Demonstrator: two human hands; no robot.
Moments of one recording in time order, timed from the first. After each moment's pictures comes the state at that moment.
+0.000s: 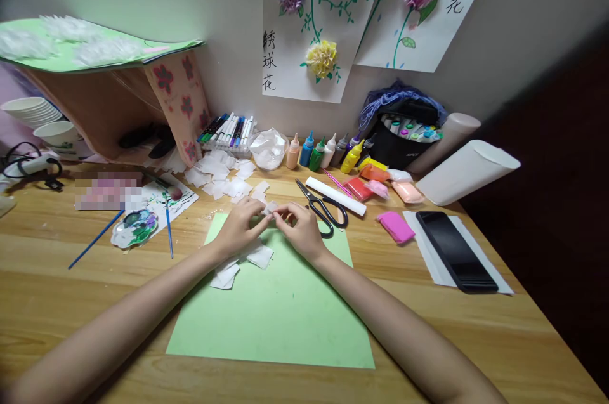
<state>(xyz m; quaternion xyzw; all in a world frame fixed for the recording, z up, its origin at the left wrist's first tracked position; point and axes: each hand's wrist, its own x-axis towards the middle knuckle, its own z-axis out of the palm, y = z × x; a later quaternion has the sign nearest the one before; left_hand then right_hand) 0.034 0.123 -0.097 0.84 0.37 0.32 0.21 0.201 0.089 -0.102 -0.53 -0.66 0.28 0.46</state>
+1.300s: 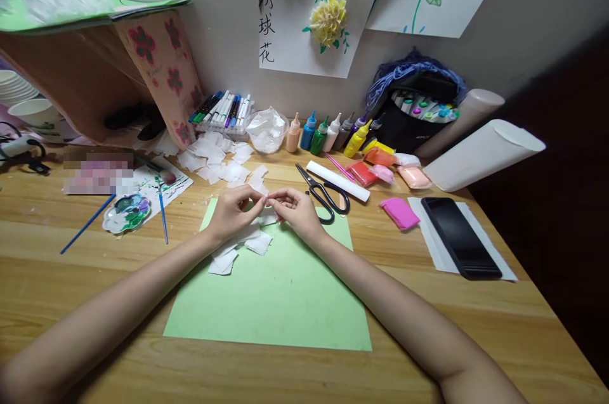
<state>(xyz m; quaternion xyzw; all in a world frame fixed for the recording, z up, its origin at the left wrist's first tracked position) 0.034 0.120 -0.098 0.79 0.38 0.41 0.27 0.200 0.095 -0.107 -0.48 -0.48 0.55 0.49</state>
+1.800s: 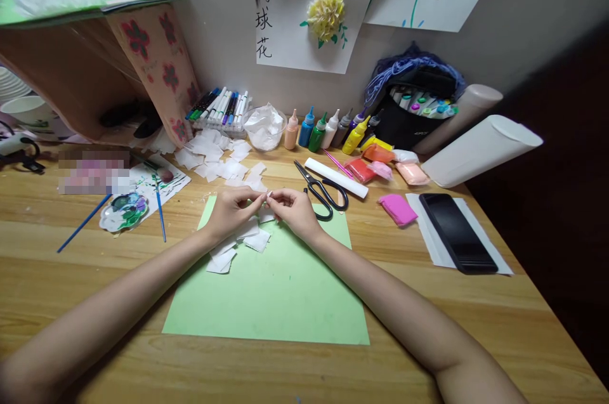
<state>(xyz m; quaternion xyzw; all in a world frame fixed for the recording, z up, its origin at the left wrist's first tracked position) 0.036 0.119 -0.098 0.79 0.38 0.39 0.28 0.196 0.093 -0.101 -0.50 -0.50 0.53 0.47</state>
